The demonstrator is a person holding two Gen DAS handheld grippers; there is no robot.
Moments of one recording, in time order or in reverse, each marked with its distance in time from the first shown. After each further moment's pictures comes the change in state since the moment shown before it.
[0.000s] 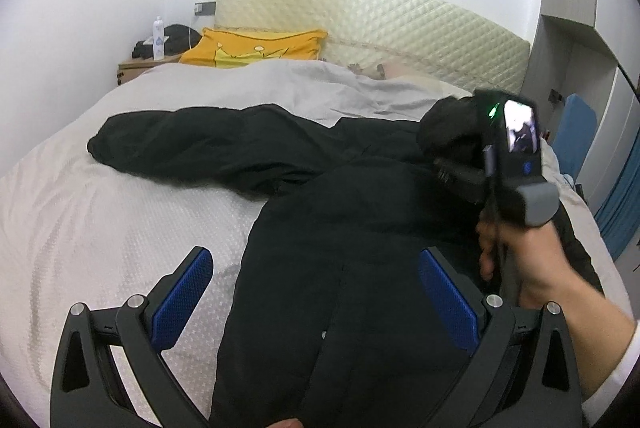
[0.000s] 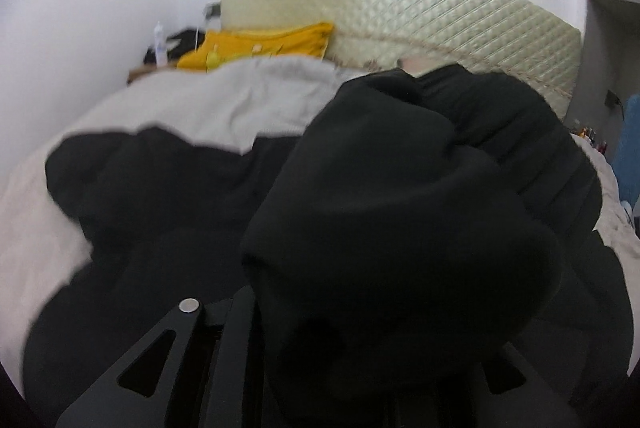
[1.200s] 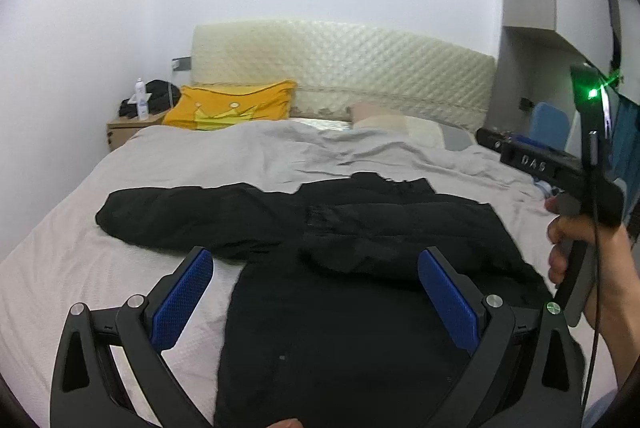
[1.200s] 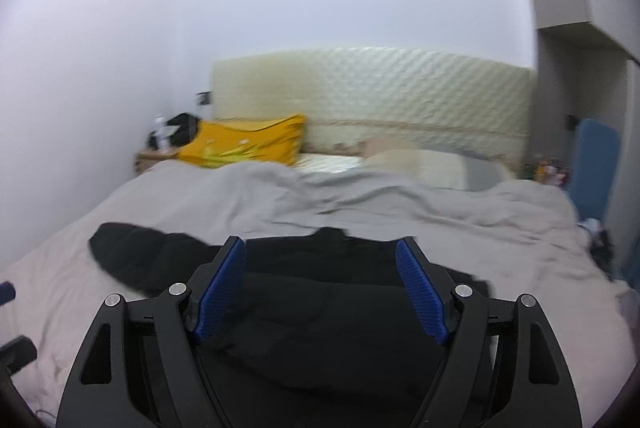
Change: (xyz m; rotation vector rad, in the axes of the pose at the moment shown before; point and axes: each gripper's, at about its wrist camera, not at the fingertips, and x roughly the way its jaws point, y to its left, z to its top) left arm -0.113 -0.071 0.062 0.112 -0.121 -0.042; right arm -0.224 -0.082 0.053 0.109 -0.246 -0.036
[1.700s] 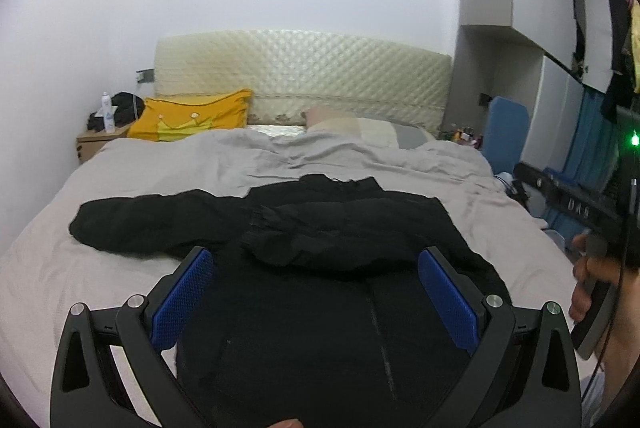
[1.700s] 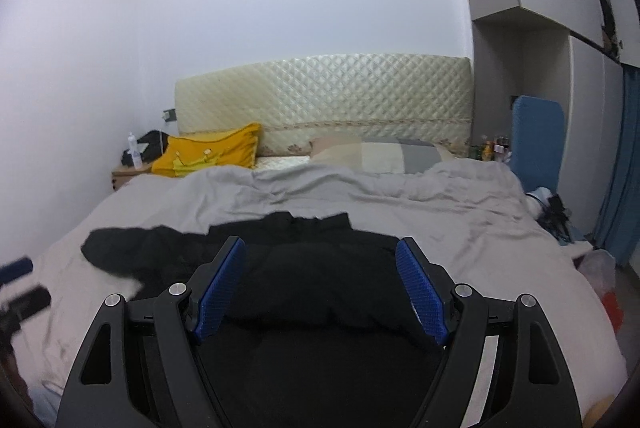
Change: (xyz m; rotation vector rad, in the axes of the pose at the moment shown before) left arm -0.040 -0.061 -0.008 0.057 -0.013 -0.118; right arm -0.115 -0.065 -0.054 0.093 -0.018 -0.094
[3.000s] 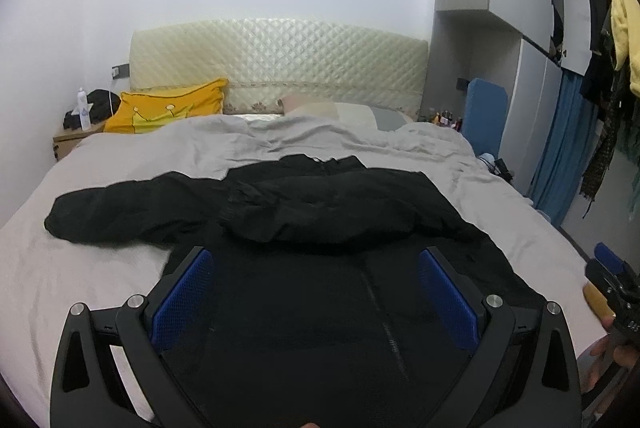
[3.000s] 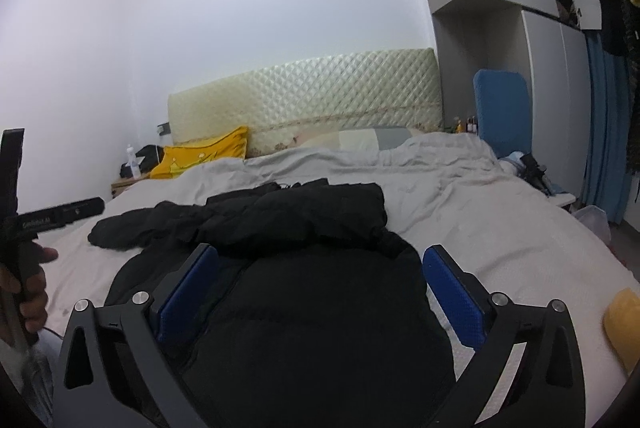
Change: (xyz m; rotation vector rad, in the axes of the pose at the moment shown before) left arm 0.026 0.019 -0.042 0.034 0.013 -0.075; right arm -0.093 -0.024 -0.133 0.090 -0.076 -0.027
